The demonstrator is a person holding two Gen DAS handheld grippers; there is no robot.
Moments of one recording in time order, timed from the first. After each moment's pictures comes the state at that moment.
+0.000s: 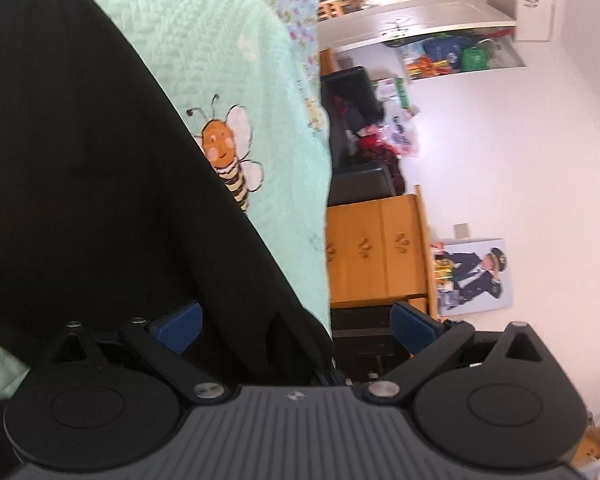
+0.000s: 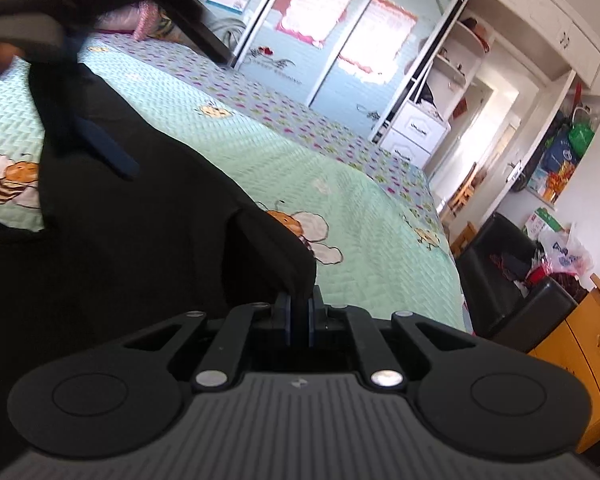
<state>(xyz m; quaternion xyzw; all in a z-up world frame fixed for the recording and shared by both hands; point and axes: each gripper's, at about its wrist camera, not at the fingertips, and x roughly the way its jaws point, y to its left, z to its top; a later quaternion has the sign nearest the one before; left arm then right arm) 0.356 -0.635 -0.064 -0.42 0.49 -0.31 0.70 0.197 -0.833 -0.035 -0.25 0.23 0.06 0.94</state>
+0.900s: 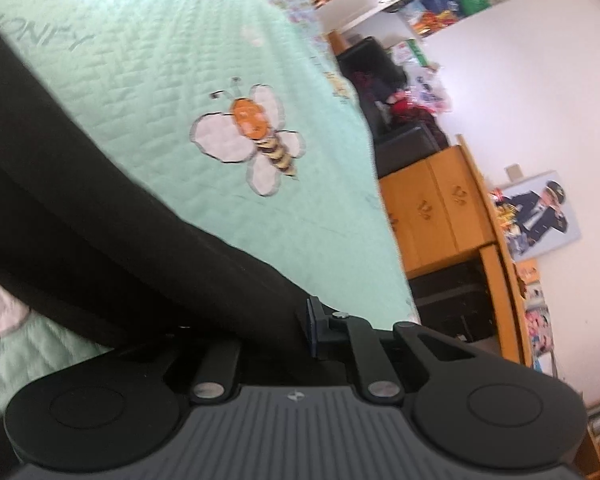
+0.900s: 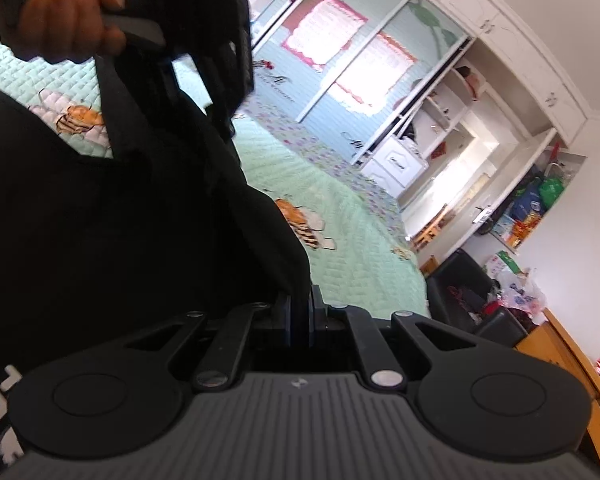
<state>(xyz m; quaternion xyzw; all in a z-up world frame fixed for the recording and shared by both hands) 0.306 -0.640 -0.063 -0.28 0.47 -0.31 0.77 0.094 -0.805 -0.060 -0.33 0.17 0.02 0.93</state>
